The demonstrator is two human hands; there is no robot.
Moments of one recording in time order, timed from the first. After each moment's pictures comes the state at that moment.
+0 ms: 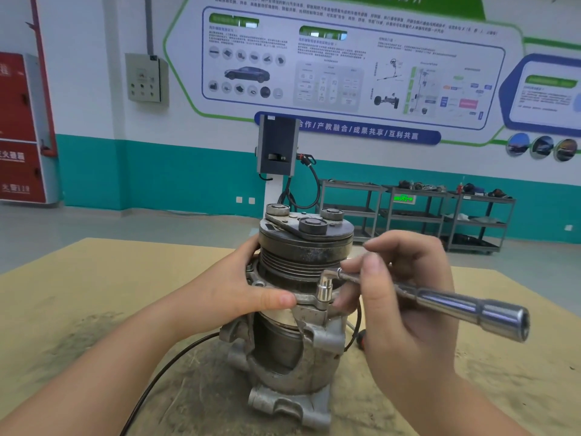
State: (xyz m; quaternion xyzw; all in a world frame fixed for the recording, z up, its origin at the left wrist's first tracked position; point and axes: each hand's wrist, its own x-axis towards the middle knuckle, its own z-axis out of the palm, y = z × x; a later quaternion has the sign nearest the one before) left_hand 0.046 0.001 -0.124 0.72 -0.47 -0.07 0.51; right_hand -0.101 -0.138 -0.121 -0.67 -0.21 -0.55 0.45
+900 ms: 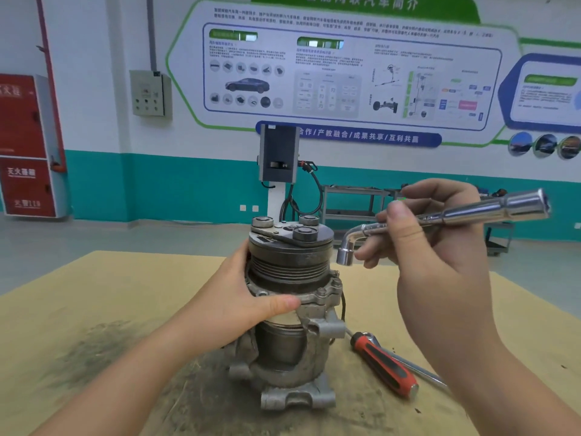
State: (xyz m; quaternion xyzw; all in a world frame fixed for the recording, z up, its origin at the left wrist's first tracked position) left_hand 0.022 -0.008 -0.123 0.75 -0.41 0.02 0.52; right_hand -0.127 -0.154 -0.067 -0.65 -0.14 -0.55 0.50
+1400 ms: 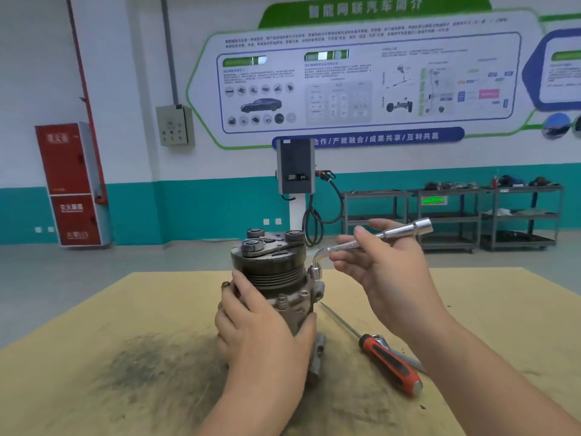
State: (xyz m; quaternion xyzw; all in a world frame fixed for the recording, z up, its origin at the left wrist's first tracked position) left_hand -0.070 -0.052 -0.130 0.93 -0.05 0.23 0.28; right_hand -0.108 -0.177 -0.069 -0.50 -0.05 -0.35 0.79
